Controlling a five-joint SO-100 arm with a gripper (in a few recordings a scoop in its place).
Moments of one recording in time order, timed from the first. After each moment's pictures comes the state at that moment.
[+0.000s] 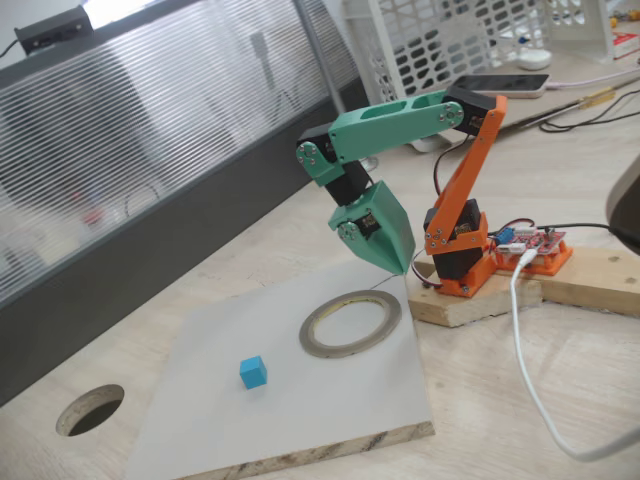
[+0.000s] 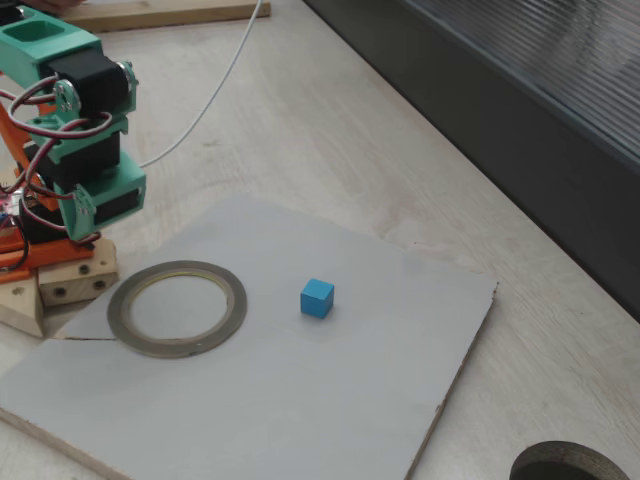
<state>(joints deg) 10.5 122.2 125.1 108.2 100.3</state>
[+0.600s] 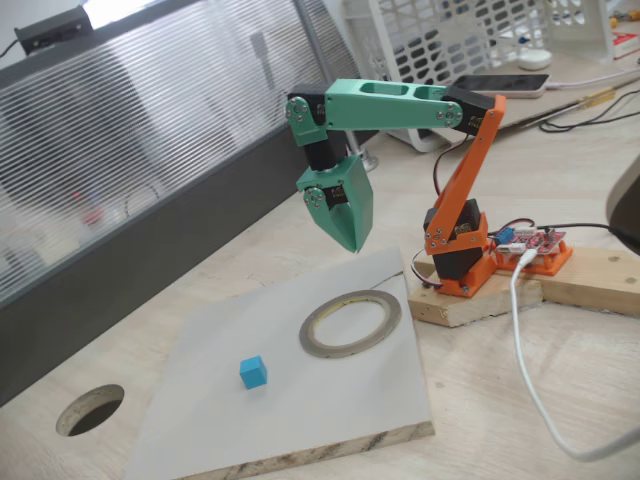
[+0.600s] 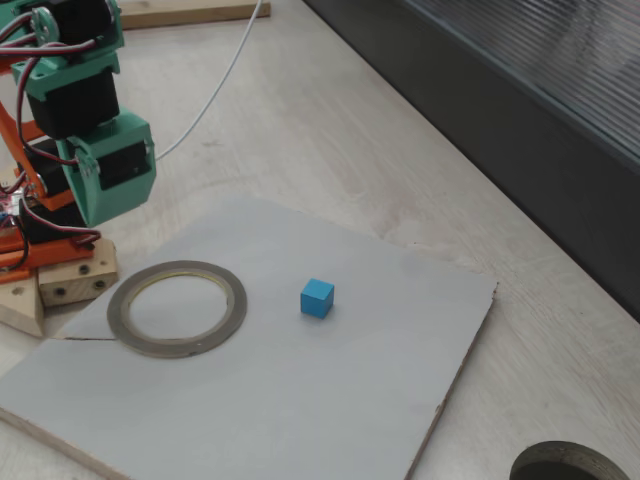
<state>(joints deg) 10.5 122.0 107.3 108.3 100.7</state>
